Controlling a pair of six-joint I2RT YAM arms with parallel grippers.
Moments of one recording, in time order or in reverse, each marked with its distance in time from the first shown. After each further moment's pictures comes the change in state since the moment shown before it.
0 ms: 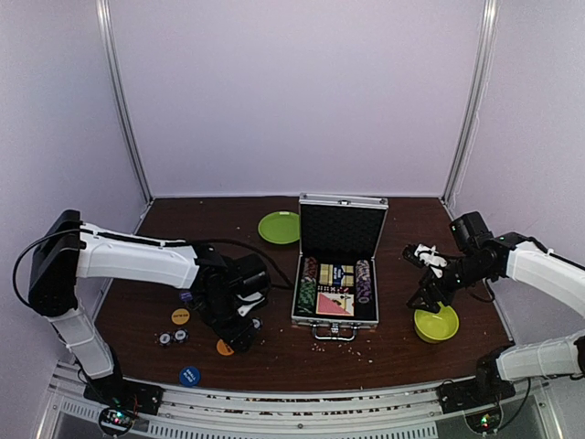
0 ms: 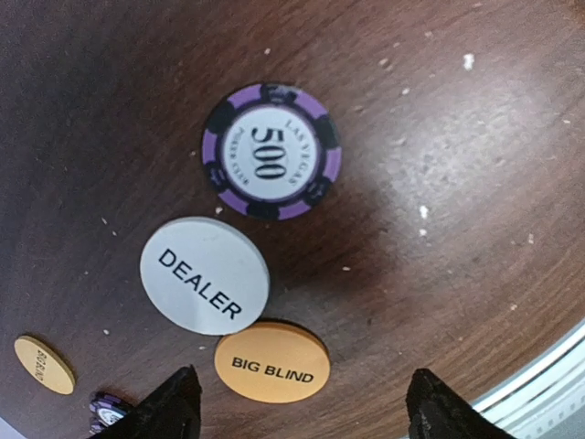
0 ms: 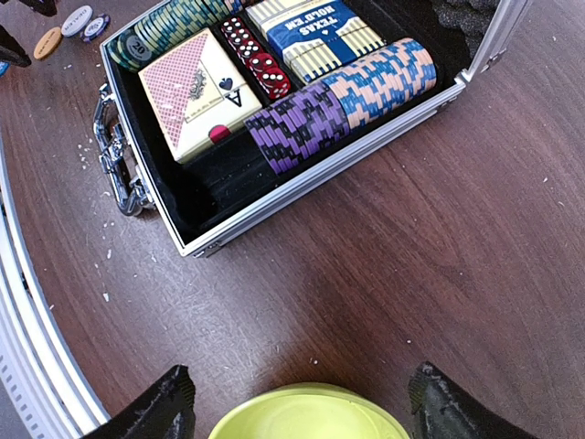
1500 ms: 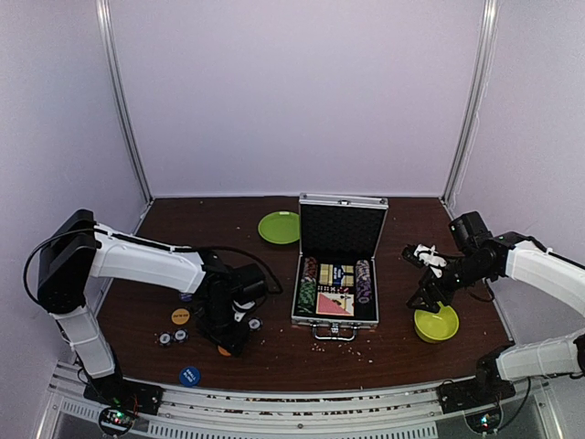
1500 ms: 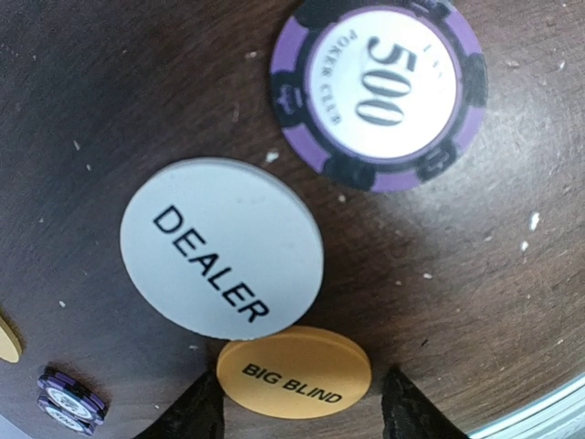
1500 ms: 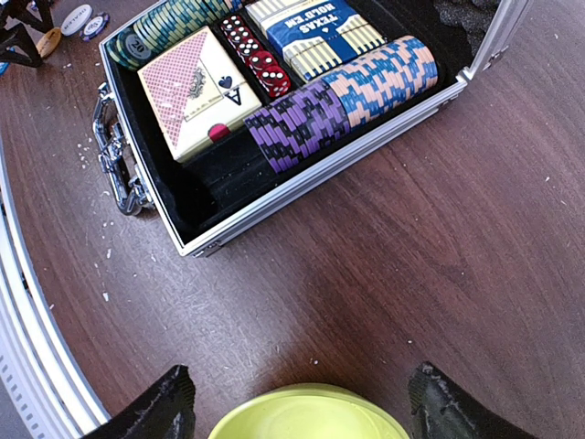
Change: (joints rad) left arm 0.018 0.060 -0.047 0.005 0.041 -0.173; right arm 0.000 0.009 0.003 -0.001 0.000 -0.001
